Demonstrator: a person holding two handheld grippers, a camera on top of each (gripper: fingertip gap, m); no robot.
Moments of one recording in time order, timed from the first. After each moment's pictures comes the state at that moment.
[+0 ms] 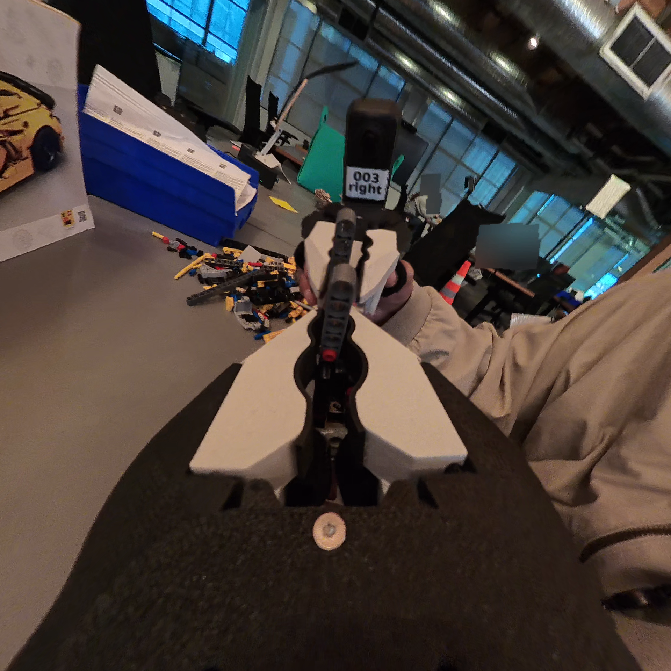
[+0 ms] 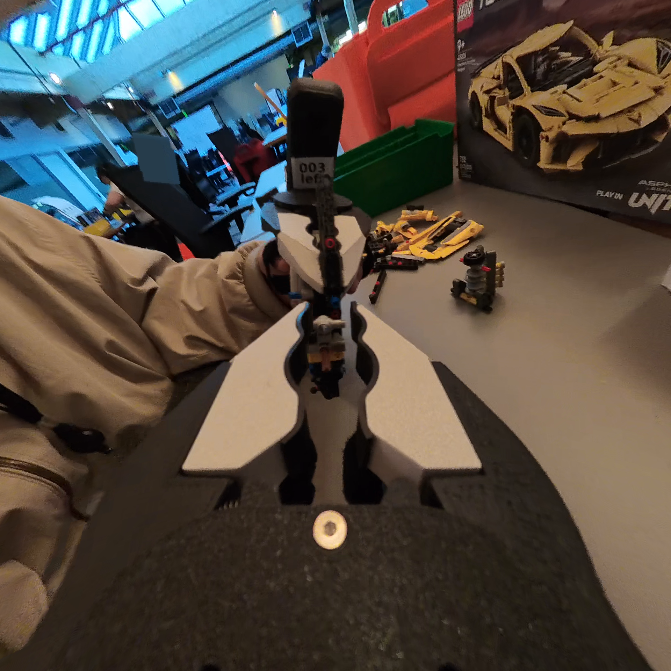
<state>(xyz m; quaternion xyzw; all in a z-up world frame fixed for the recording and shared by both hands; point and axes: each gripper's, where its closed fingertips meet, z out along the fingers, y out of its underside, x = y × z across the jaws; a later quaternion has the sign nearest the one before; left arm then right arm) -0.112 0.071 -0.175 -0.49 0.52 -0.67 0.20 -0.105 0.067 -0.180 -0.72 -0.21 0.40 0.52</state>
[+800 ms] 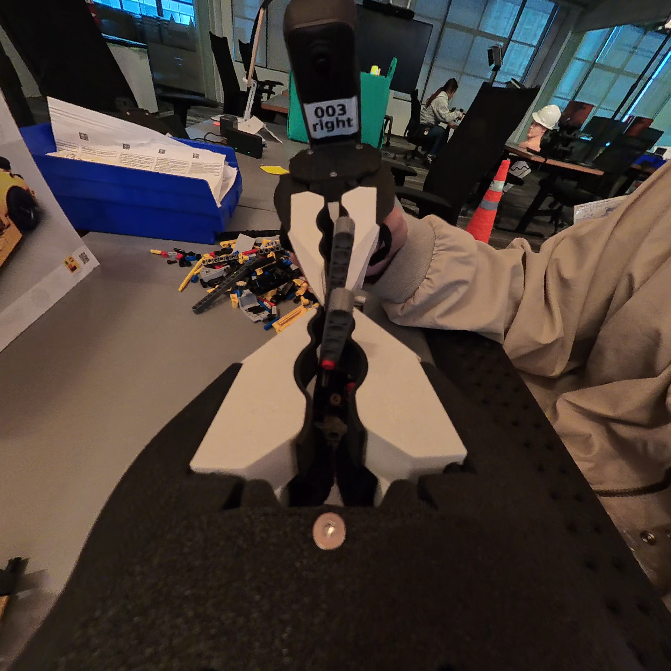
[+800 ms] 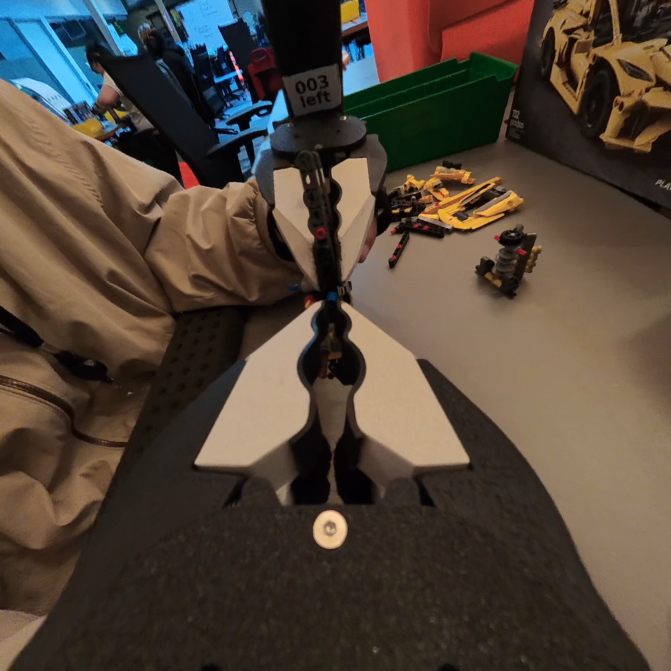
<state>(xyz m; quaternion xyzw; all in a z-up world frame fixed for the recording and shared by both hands) -0.118 0.044 -0.181 -0.42 0.63 -0.59 0.27 -0.116 0.045 -0.191 -0.74 -0.31 0.37 0.47</state>
